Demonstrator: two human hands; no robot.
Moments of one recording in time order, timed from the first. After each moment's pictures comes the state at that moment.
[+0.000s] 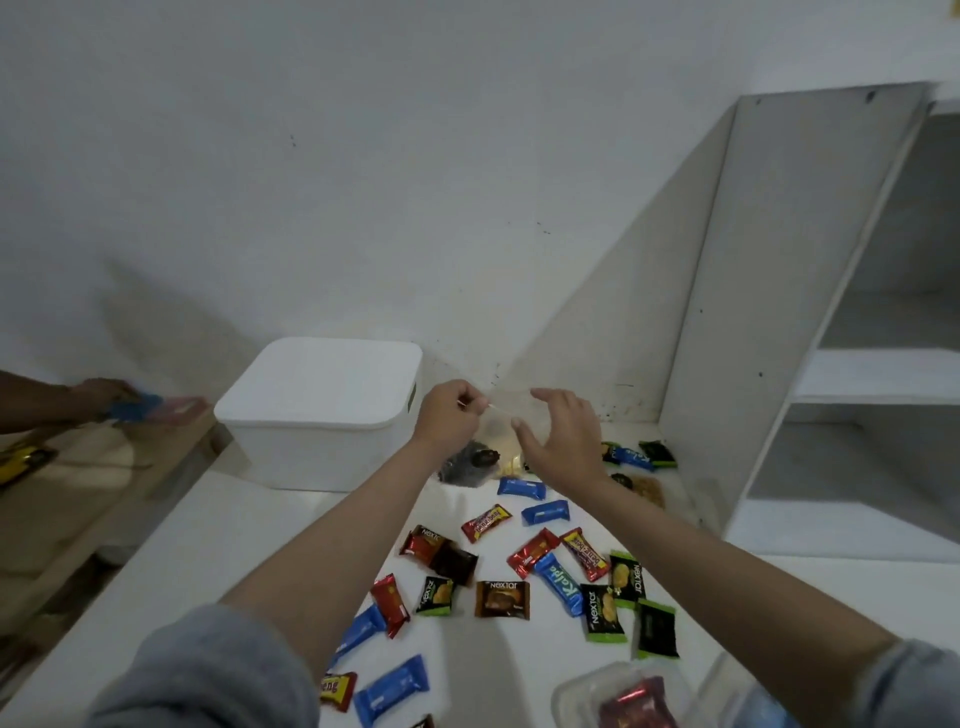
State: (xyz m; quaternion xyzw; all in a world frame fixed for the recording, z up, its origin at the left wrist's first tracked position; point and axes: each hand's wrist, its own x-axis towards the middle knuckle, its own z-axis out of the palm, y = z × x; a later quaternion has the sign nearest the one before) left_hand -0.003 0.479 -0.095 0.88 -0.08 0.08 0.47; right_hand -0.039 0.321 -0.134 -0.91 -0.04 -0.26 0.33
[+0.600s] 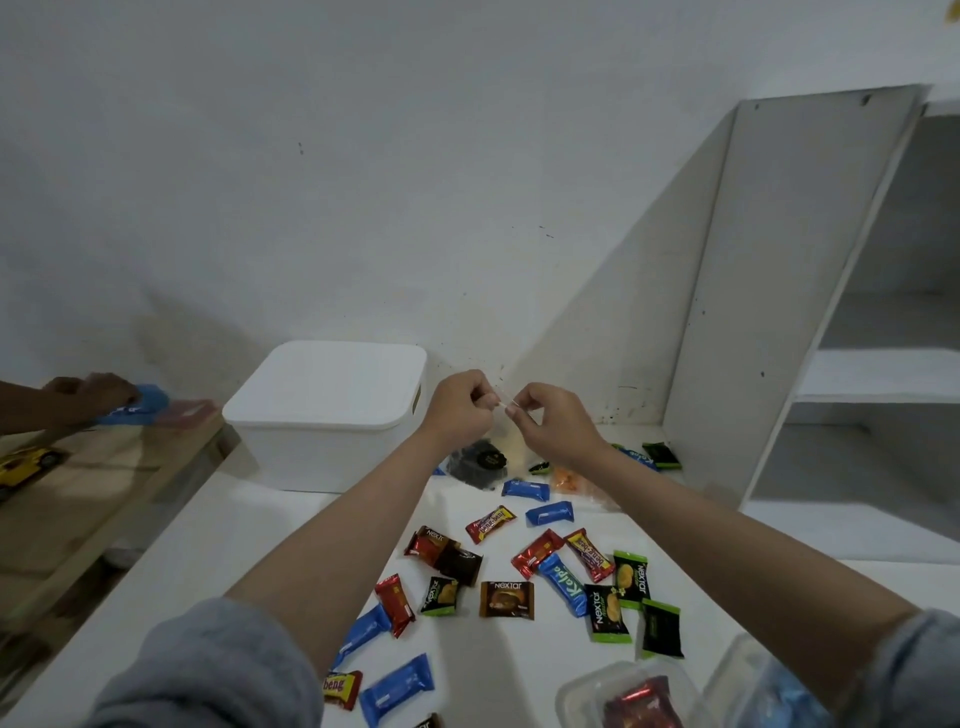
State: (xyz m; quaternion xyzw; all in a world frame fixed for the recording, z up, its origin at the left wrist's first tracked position) left_hand -0.006 0.480 -0.083 0.89 -0.15 0.09 0.42; right_hand -0.037 0.327 -0.095 -0.90 -0.13 -0.15 0.39
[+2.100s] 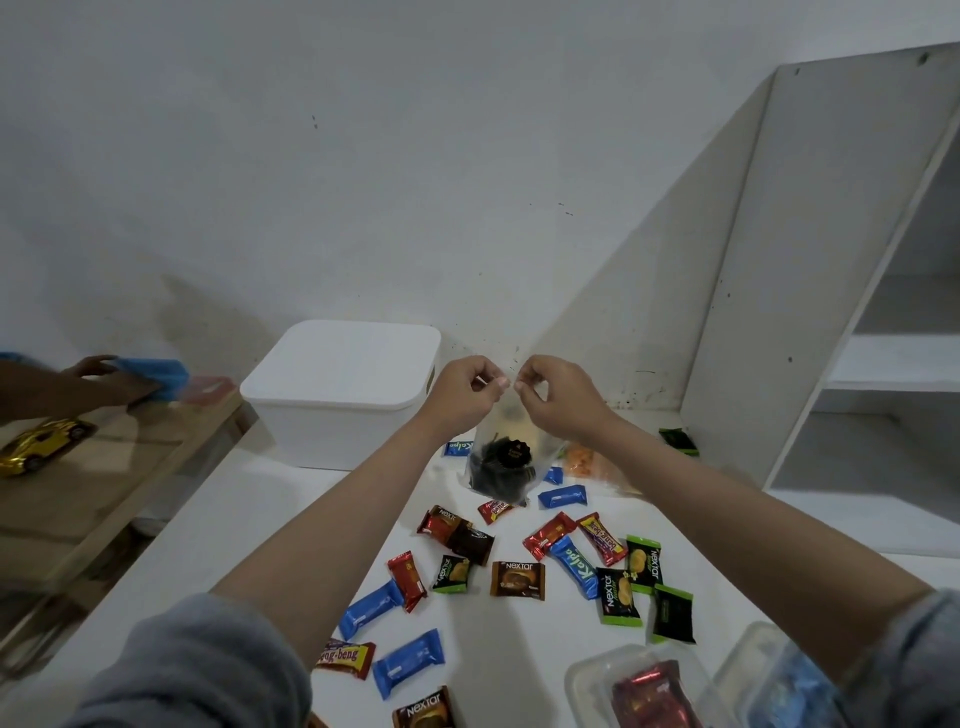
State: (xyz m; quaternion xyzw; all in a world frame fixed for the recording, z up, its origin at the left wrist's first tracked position) left_hand -0.013 0.495 -0.086 0.84 -0.16 0.05 0.52; right_hand -0.025 0.335 -0.090 -0.91 -0.16 -0.15 0.34
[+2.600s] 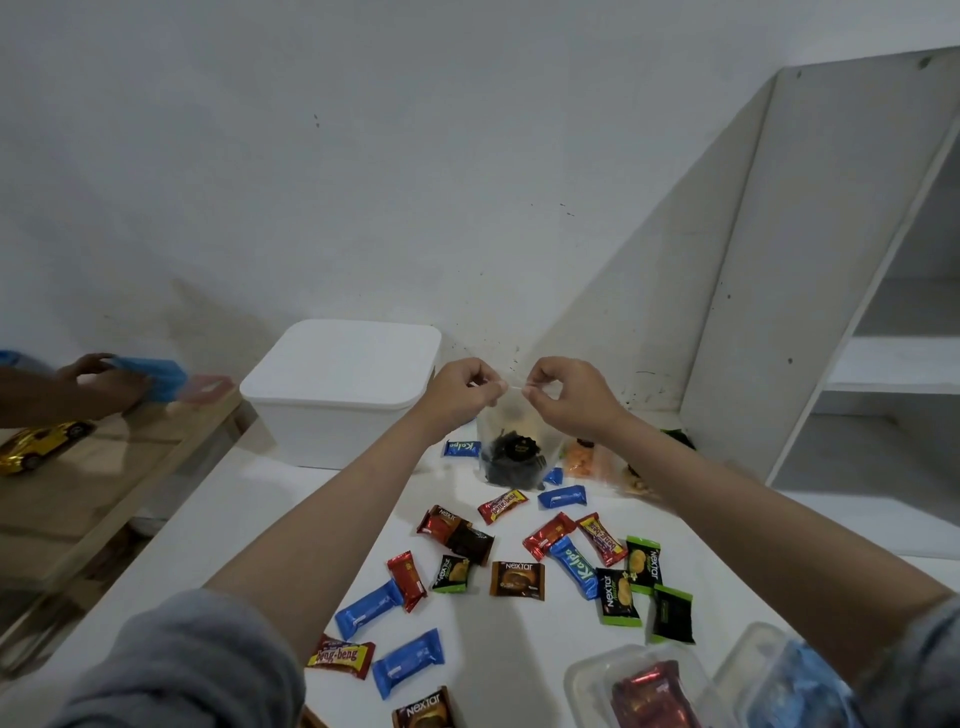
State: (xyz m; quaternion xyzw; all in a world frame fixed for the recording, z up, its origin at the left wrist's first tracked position) left_hand -0.015 0.502 -0.080 0.83 -0.13 -0.01 0.55; right_hand -0.022 0.323 -0.089 -0.91 -0.16 -0.13 0.35
